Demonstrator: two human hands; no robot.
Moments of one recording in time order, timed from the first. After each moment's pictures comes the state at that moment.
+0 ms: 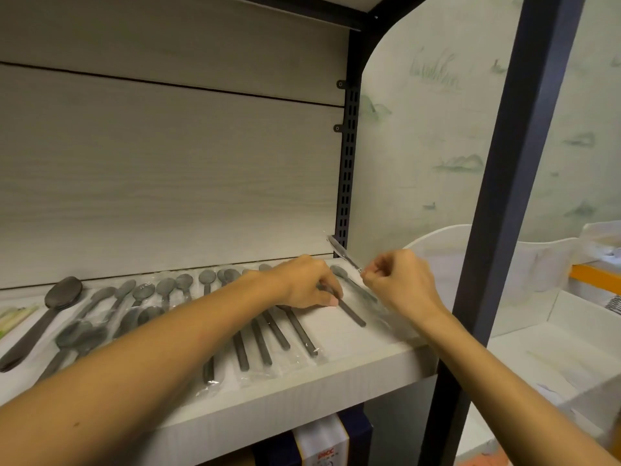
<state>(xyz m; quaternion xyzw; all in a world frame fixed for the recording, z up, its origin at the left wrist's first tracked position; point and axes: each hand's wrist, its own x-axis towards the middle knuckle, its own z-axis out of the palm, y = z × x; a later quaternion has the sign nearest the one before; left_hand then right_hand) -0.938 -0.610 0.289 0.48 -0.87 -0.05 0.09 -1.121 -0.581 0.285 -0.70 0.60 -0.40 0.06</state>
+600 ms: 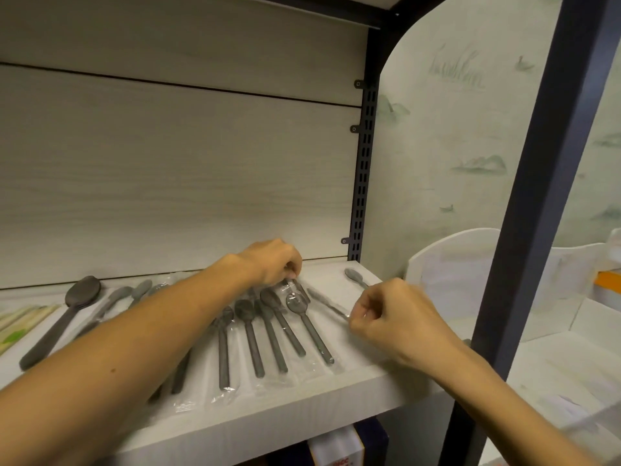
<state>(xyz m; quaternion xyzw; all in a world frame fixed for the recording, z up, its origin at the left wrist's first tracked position) -0.868 -0.648 0.297 0.56 -0.82 0.07 0.06 -1.096 -0.531 0.283 -0.78 0.56 -0.28 0.09</state>
